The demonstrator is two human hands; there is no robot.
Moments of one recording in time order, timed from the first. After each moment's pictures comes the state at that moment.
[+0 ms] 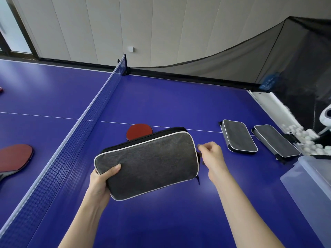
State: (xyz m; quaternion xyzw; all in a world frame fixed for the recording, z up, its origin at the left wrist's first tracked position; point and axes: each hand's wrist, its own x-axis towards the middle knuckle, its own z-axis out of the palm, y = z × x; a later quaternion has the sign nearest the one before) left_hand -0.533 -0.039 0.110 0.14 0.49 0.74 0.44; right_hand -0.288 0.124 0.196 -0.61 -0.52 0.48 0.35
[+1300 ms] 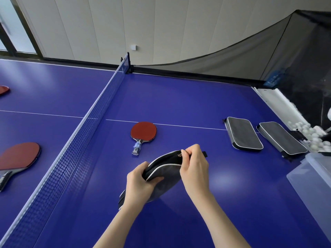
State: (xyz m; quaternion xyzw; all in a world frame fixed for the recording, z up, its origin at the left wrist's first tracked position) left_hand -0.455 -0.022 0.124 0.39 0.74 0.50 0.22; right_hand -0.324 0.055 0.174 -0.48 -0.76 0.14 0.42
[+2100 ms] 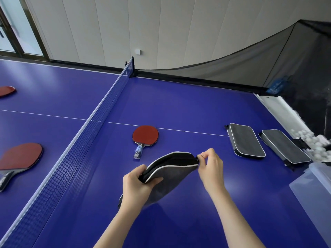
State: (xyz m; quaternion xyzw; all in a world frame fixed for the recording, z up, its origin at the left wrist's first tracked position) left_hand -0.461 -0.025 0.138 0.37 0.72 0.55 0.20; right_hand -0.296 0.105 0.164 -0.57 -0.72 0.20 0.34
